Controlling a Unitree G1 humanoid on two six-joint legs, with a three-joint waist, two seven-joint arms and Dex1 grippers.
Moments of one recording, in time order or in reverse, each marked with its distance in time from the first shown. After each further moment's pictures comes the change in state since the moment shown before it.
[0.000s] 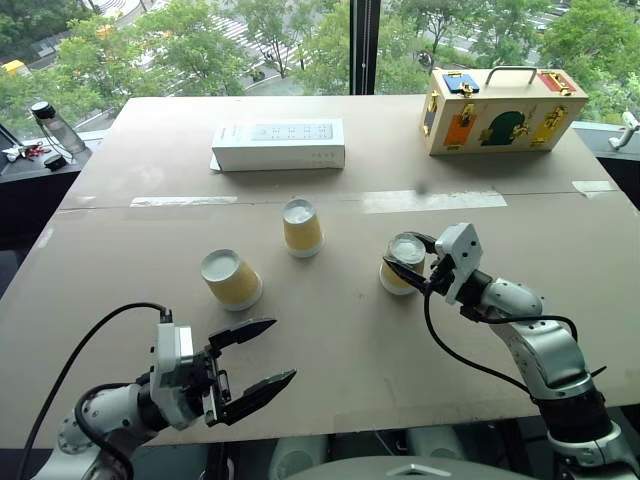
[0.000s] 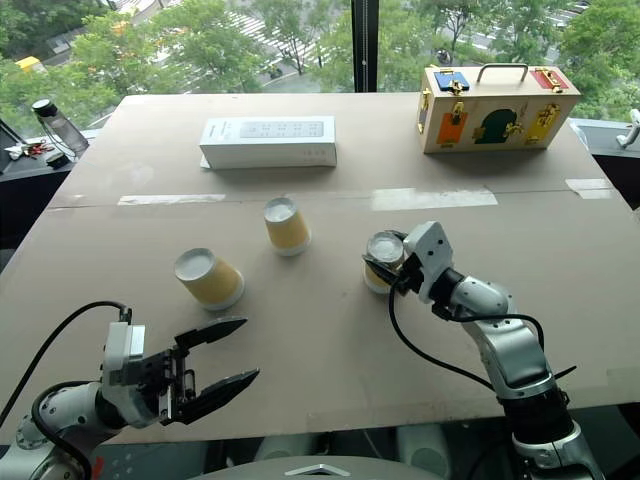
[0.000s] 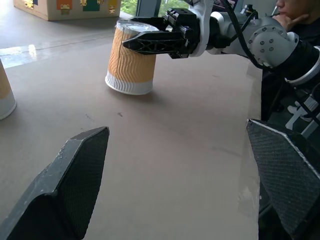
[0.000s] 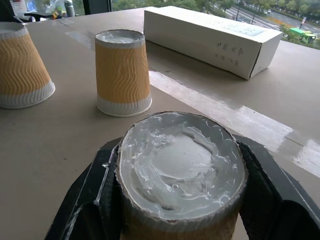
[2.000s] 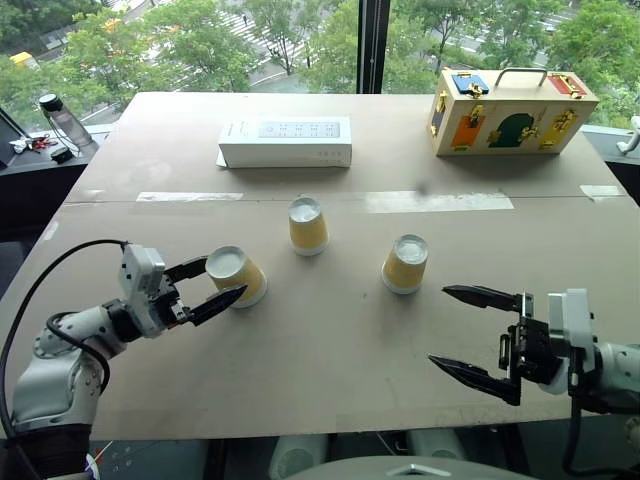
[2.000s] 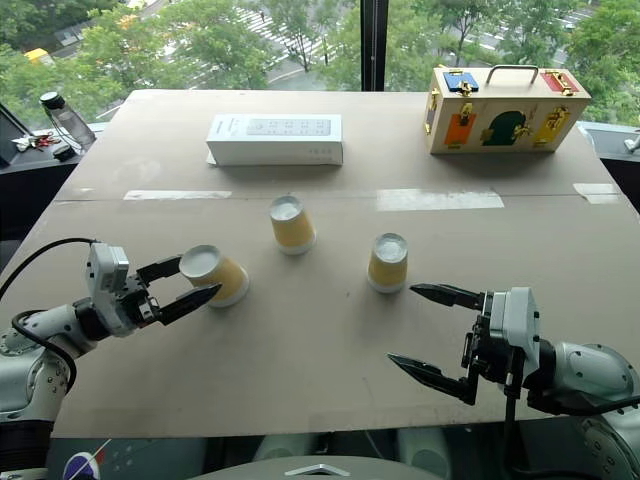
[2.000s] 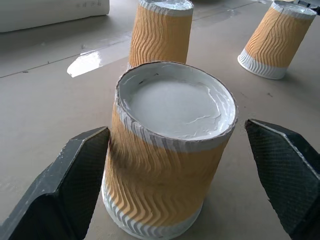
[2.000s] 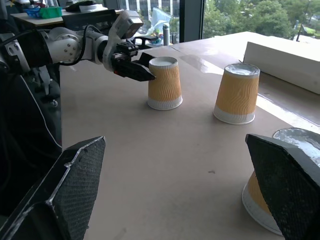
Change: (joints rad) left arm -0.511 0.131 0.034 0.554 0.164 0.058 -0.024; right arm 0.533 -0.321 -0.364 -0.467 0.461 -0.039 0.357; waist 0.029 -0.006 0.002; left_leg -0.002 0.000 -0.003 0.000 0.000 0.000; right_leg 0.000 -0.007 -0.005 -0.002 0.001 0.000
